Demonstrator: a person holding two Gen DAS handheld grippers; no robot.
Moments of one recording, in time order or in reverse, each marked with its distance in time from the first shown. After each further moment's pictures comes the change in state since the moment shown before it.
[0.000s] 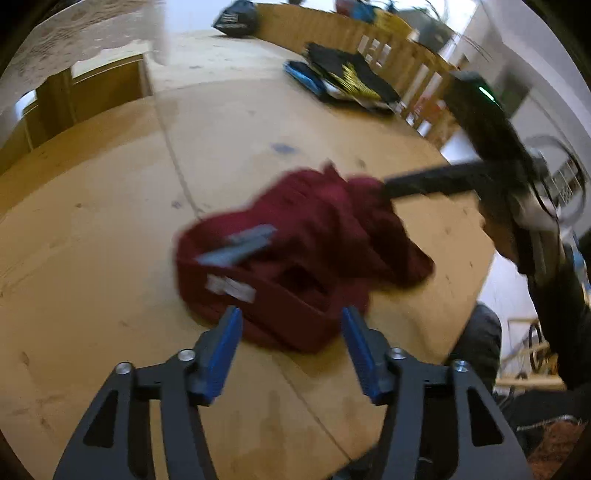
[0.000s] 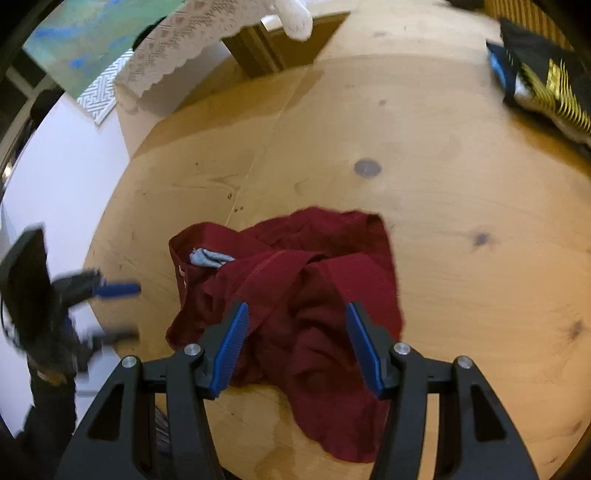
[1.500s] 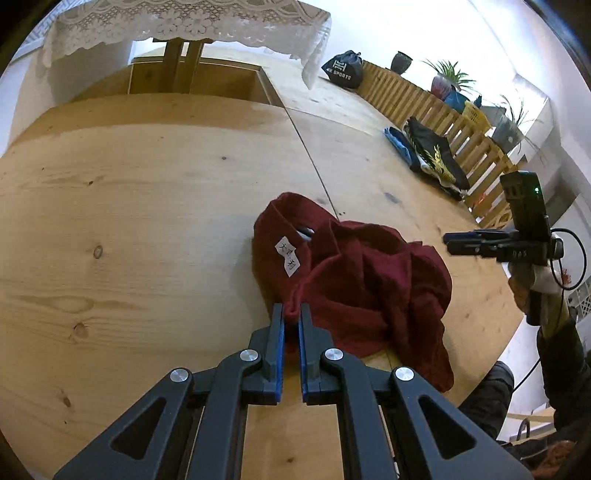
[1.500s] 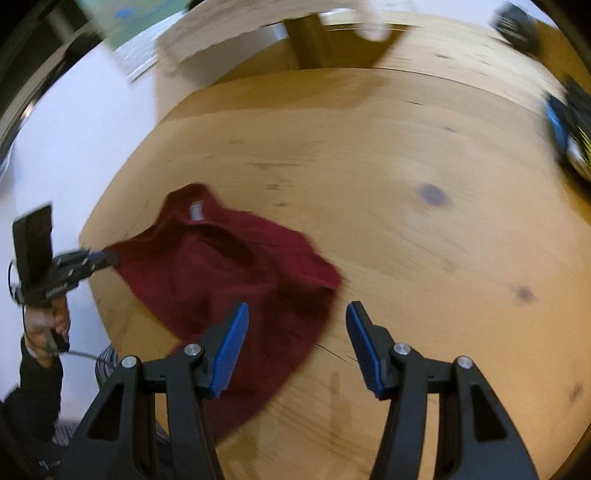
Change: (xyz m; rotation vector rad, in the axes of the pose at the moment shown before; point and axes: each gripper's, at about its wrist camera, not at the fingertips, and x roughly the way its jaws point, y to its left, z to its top) left arm -0.055 0.108 -0.085 -0.368 -0.256 0.114; right arm 0.036 0.069 0.020 -0.278 0.023 0.007
